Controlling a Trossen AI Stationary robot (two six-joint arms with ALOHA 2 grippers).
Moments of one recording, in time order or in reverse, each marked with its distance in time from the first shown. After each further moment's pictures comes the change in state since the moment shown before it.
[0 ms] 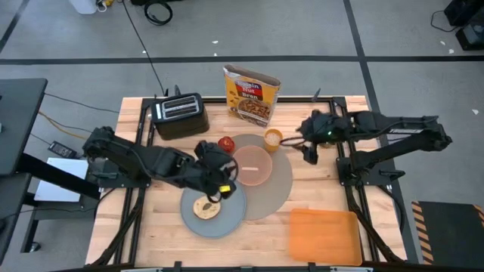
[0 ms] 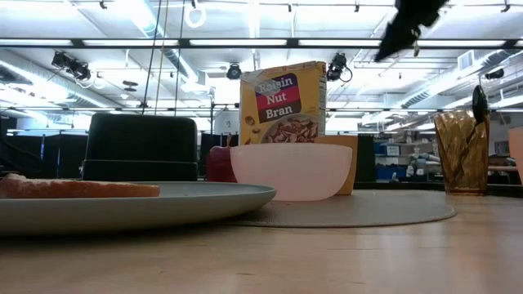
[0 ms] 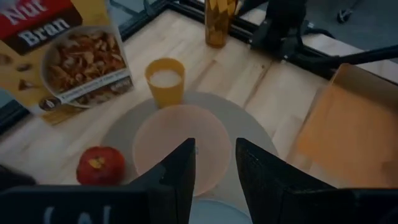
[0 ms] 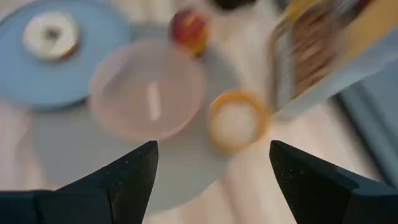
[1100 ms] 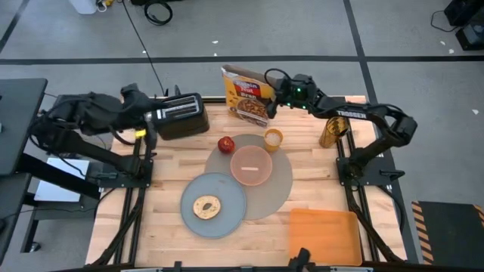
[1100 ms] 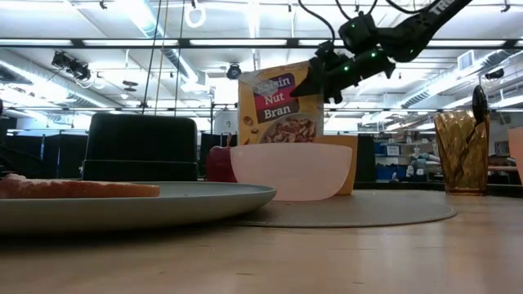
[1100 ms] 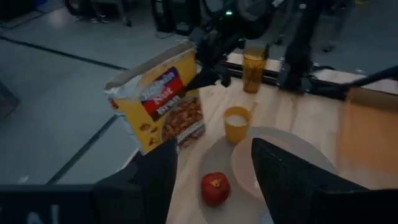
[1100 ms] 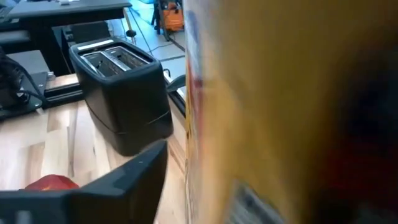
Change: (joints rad) left arm 0.271 -0.577 -0.002 -0.213 0.127 0.527; right arm -0.623 0.475 -0.163 1.191 -0.419 -0.180
